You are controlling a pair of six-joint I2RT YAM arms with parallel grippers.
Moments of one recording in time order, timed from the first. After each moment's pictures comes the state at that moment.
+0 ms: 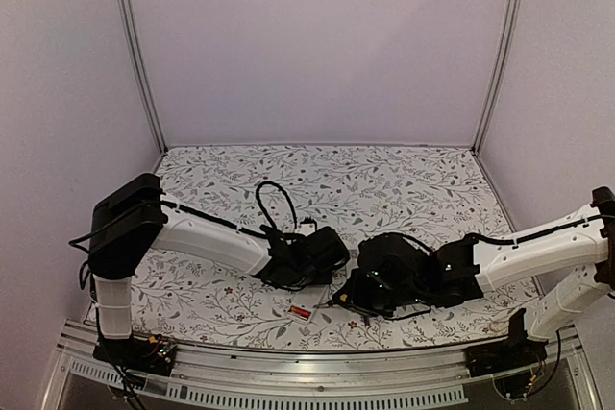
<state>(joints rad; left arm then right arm) -1.18 2.04 1.23 -0.30 -0.46 -1.05 1.29 1.45 0.82 -0.19 0.12 1.35</state>
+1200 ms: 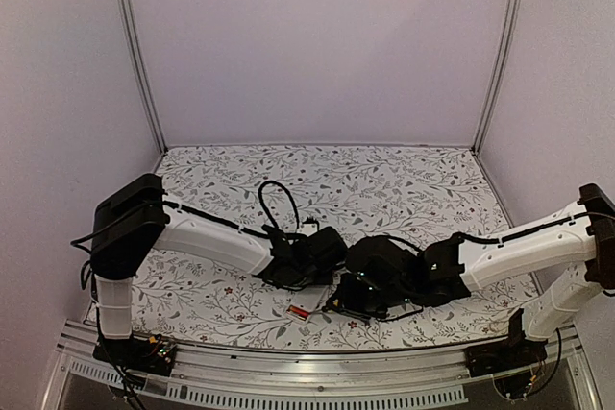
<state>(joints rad) -1.18 2.05 1.24 -0.32 -0.46 -1.03 1.30 1.54 0.87 -0.21 0.07 1.31</state>
